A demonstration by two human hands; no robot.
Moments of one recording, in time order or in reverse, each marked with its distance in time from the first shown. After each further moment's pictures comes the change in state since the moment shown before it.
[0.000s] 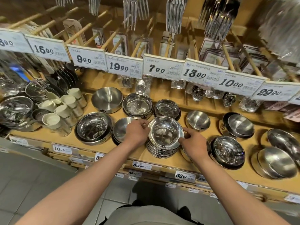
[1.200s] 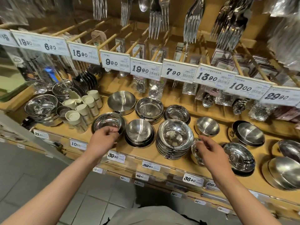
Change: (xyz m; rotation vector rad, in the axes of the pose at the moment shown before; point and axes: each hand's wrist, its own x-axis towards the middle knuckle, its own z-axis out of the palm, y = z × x) left_hand -0.044 -0.100 -0.100 -0.443 0.150 -0.196; right_hand -0.057 -0.004 -0.028 0.283 -0.031 0.120
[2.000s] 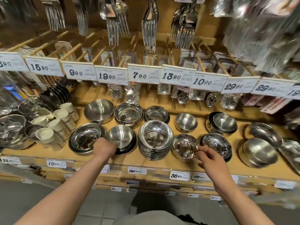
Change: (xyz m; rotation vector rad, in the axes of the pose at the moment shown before) left_hand 0.042 -0.007 0.077 0.539 0.127 -0.062; right_hand -0.011 0.059 -0.044 0.062 0.149 0.131
